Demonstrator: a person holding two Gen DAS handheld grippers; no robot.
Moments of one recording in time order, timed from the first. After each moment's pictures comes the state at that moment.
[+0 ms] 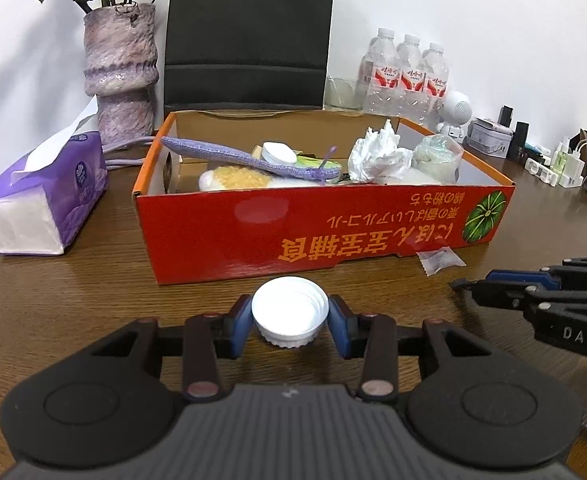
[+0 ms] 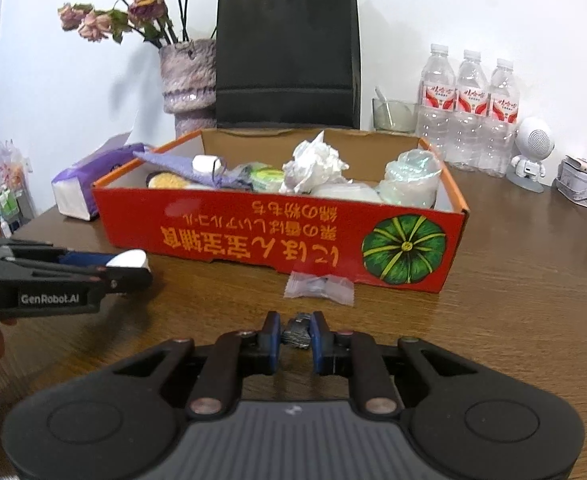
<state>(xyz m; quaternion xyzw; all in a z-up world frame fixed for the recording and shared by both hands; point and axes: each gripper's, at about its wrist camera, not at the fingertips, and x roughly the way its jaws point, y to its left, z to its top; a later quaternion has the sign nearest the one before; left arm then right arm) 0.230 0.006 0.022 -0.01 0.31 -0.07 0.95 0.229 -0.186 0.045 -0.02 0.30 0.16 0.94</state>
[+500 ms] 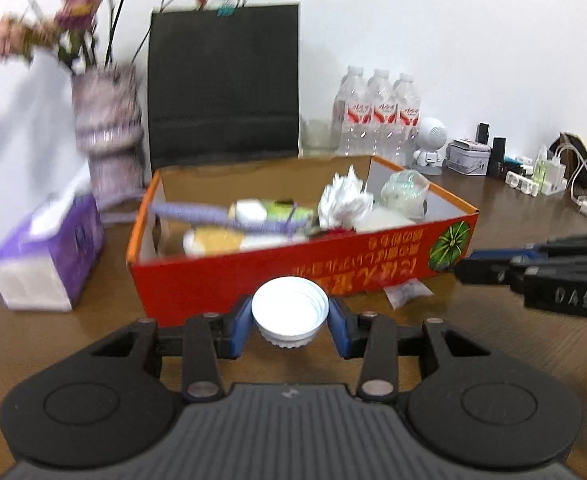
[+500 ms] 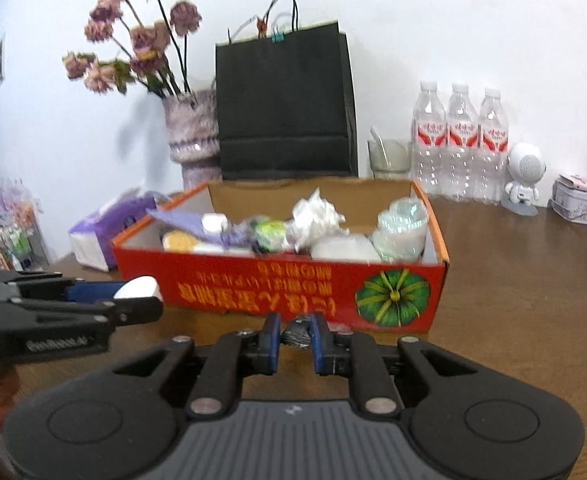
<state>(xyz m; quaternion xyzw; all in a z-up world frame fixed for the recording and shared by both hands) 0.211 -0.016 0.060 0.03 0.25 -0.09 0.96 0.218 -0.200 0.080 0.01 0.25 0.18 0.95</state>
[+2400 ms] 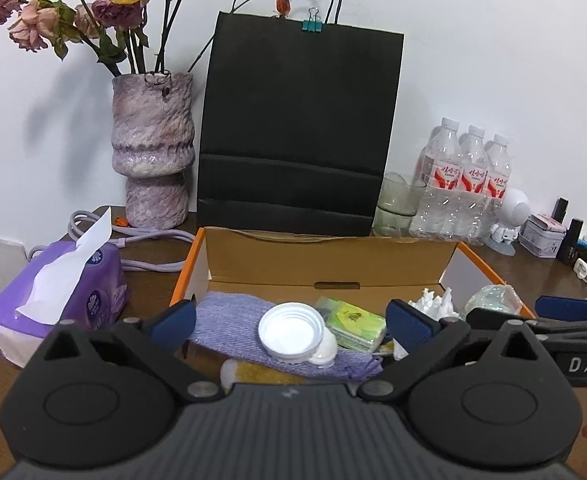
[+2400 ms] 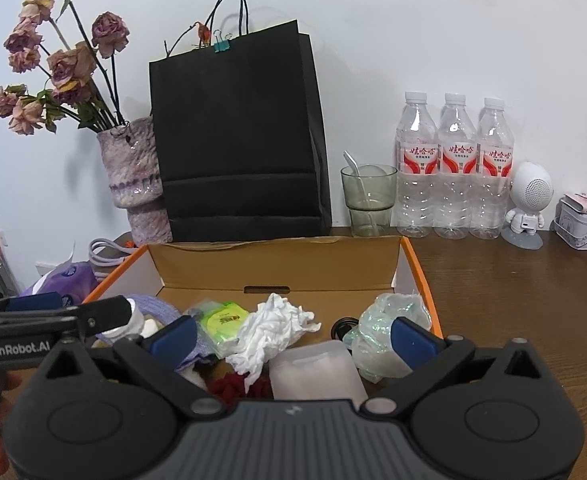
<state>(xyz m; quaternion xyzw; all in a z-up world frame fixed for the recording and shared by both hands) 0.314 0.004 0.093 -0.05 0.24 0.01 0.97 0.345 -0.189 0.107 0.03 0.26 0.13 0.96</state>
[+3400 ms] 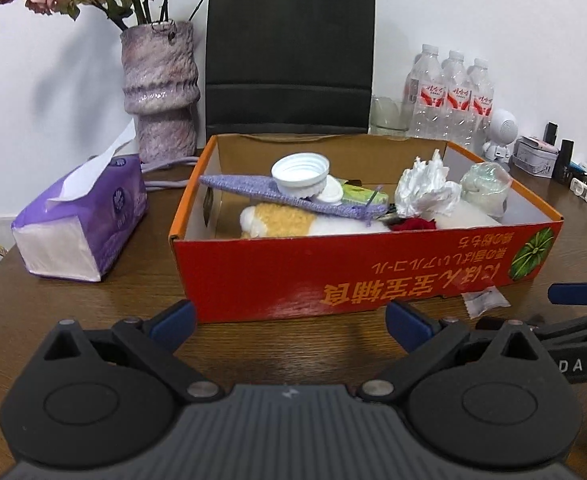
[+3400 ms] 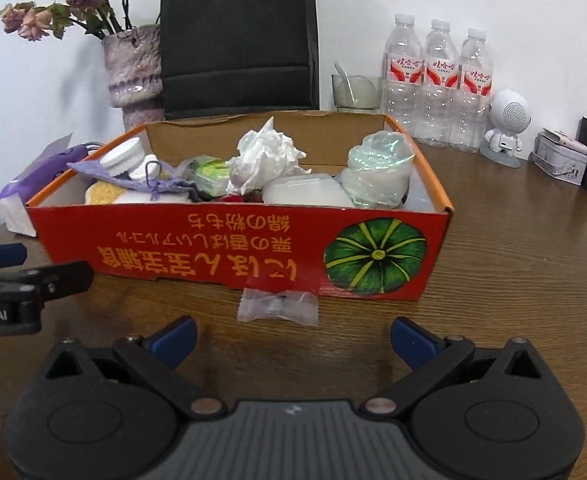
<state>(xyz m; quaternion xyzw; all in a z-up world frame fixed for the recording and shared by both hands) 0.249 0.006 0.030 0.00 0.30 0.00 0.95 0.277 -0.184 0.036 -0.01 0.34 0.10 0.93</state>
